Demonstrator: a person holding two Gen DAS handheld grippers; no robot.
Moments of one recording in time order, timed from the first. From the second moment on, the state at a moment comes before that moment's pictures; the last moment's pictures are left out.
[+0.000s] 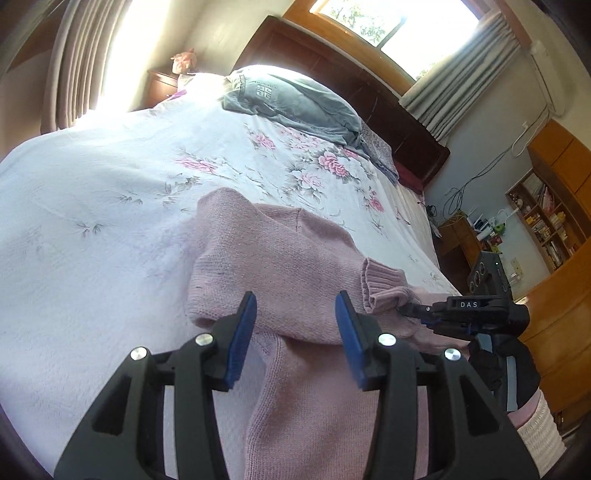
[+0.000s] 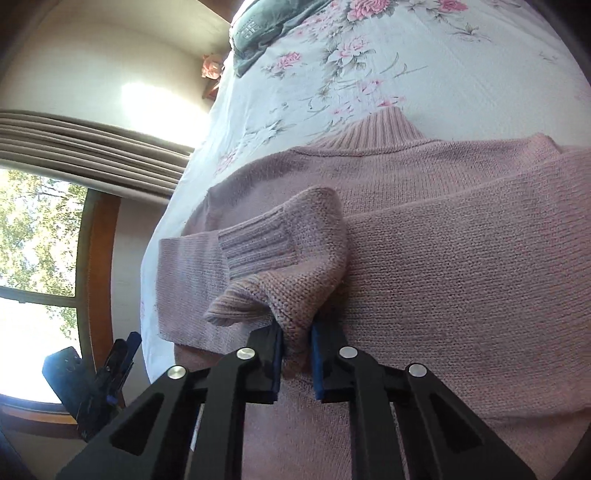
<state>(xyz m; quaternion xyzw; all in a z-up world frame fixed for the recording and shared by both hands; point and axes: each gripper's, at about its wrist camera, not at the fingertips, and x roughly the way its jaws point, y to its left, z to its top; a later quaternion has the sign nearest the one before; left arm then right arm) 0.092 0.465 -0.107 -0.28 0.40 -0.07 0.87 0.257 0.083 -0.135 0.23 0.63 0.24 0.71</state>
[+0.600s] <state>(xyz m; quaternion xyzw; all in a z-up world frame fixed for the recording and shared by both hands) 0.151 0.396 -0.133 -0.20 0.47 -0.10 0.85 0.215 0.017 -0.076 0.08 0.56 0.19 0.80</state>
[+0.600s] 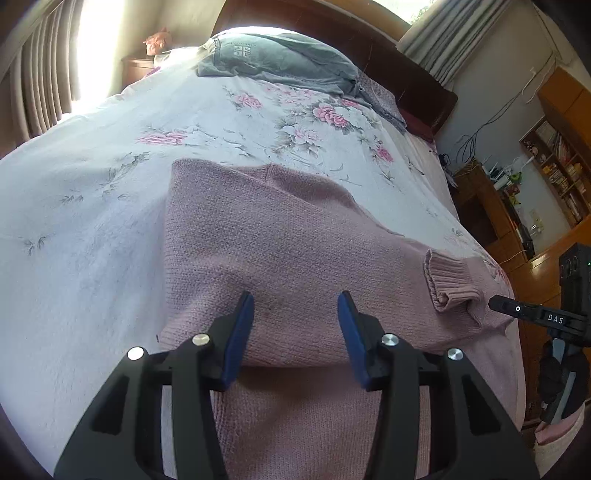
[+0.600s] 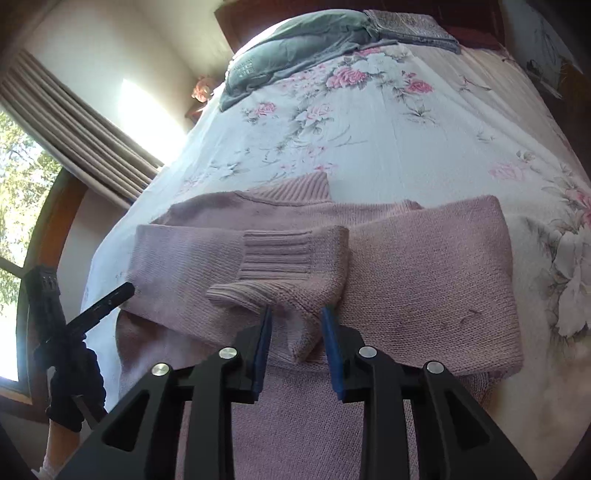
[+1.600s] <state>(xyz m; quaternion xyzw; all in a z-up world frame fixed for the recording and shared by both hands) 0.174 0.369 -0.158 -0.17 0.51 -0.10 0.84 0.202 -0.069 -0.080 0.12 0.55 0.05 0.82</state>
